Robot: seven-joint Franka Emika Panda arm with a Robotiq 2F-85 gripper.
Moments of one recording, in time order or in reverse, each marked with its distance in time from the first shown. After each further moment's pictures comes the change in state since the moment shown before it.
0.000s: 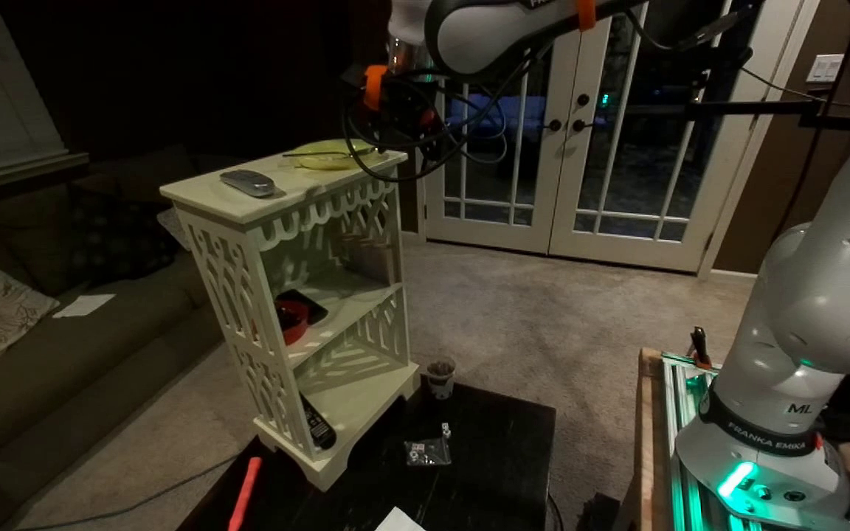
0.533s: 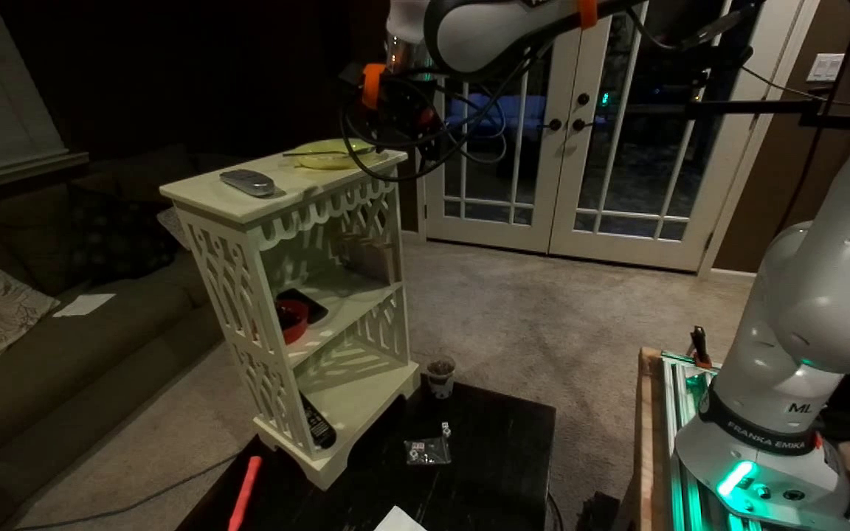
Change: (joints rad) arm 0.018 -0.002 -0.010 0.000 0.003 0.000 0.000
